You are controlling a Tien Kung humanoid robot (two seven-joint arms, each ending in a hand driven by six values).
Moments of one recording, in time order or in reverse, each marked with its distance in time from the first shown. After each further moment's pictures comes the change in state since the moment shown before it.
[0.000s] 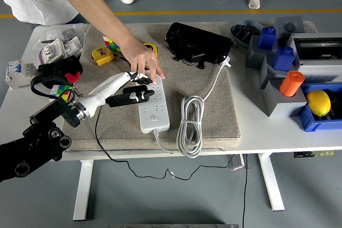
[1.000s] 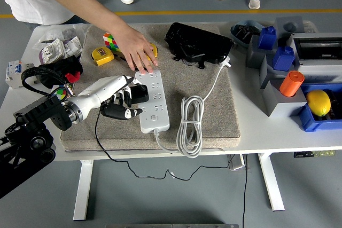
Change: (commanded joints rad) left arm 0.111 0.098 -0.148 -0.407 0.239 -0.239 0.486; right arm 0.000 -0.008 -0.020 0.001 0.002 -0.001 0.000
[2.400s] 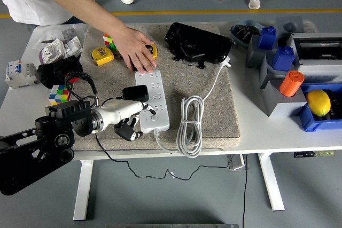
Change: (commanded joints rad) left arm -0.148 -0.071 0.186 0.081 -0.025 -0.199 0.139; right arm 0.003 -0.006 -0.002 0.001 0.009 0.000 0.001
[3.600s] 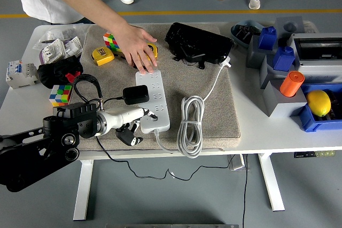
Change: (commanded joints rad) left arm -0.024 -0.014 0.045 0.040 -0.035 -0.051 0.030; right arm 0.000 0.001 0.015 0.007 -0.009 -0.002 0.001
